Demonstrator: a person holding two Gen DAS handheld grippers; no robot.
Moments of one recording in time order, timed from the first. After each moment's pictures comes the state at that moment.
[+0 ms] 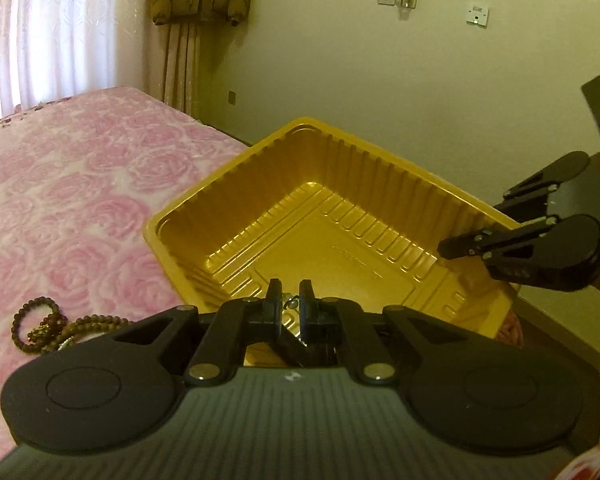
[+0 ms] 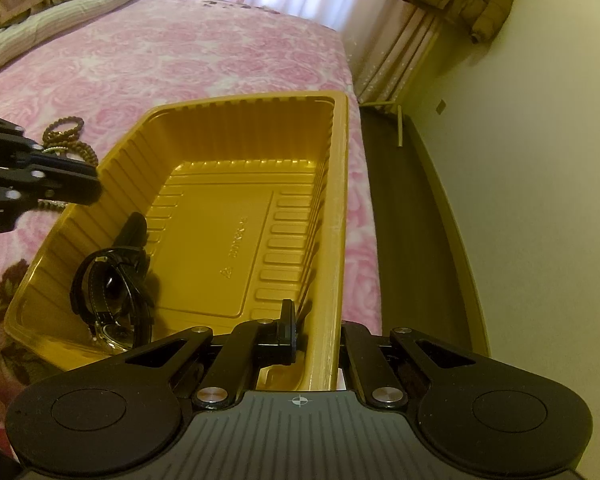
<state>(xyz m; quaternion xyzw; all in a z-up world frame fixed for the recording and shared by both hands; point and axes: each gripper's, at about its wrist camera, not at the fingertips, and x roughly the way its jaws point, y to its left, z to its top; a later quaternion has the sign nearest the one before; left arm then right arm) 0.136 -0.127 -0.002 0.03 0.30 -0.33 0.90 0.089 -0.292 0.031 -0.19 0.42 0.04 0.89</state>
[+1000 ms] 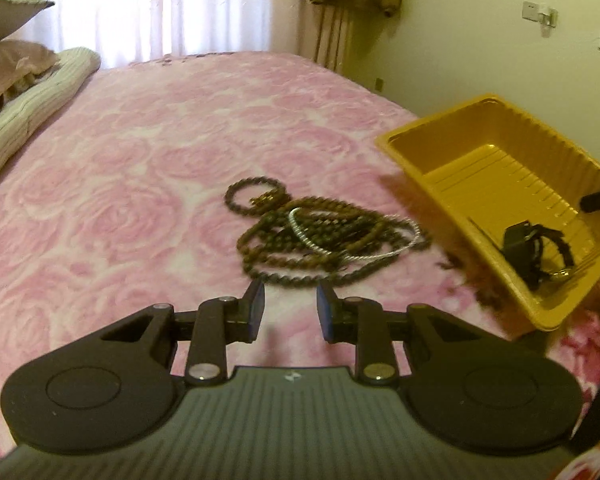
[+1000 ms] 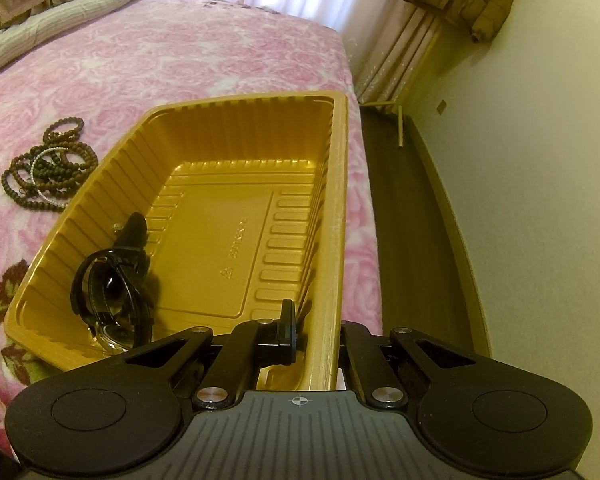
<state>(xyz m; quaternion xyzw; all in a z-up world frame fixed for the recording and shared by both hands) 0.087 0.020 -0.043 -0.01 0.34 -0.12 0.93 0.089 -0.294 0.032 -0.19 0.42 0.04 0.89</state>
